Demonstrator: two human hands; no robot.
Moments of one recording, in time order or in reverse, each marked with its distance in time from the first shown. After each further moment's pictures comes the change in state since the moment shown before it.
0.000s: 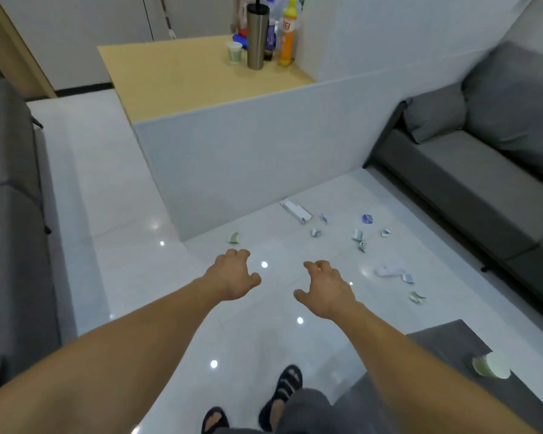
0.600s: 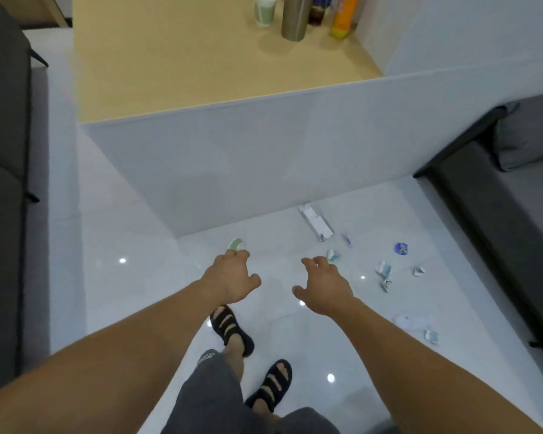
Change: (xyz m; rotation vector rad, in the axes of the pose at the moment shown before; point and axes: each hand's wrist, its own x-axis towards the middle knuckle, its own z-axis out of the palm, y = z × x) left_hand 0.302 0.030 -0.073 -0.114 -0.098 -0.186; right_hand 0.348 0.022 -0.091 -0.104 -0.193 -0.137
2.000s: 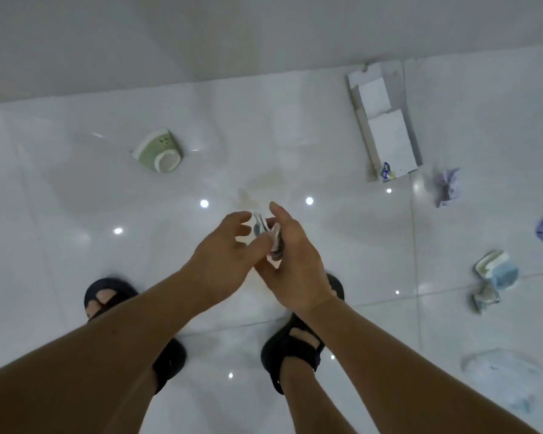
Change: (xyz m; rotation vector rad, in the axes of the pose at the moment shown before) left_hand 0.504 -0.043 0.334 -0.822 -0.065 -0.353; right_hand 0.476 0.176 0.337 0.639 -0.025 -0.324
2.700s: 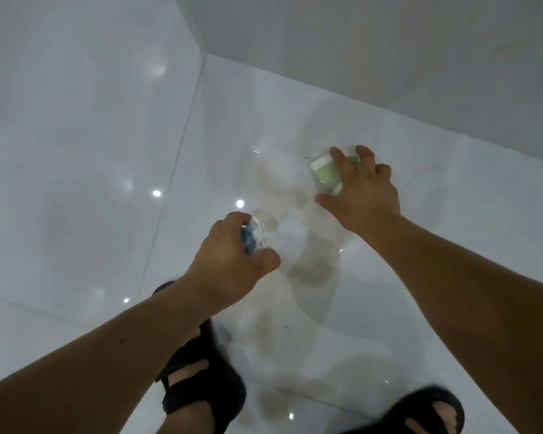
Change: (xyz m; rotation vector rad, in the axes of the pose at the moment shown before) left_hand 0.036 -0.182 -0.159 -0.208 0.376 -0.119; right_hand 0.230 -0.045 0.171 -0.996 -0.198 -0.190
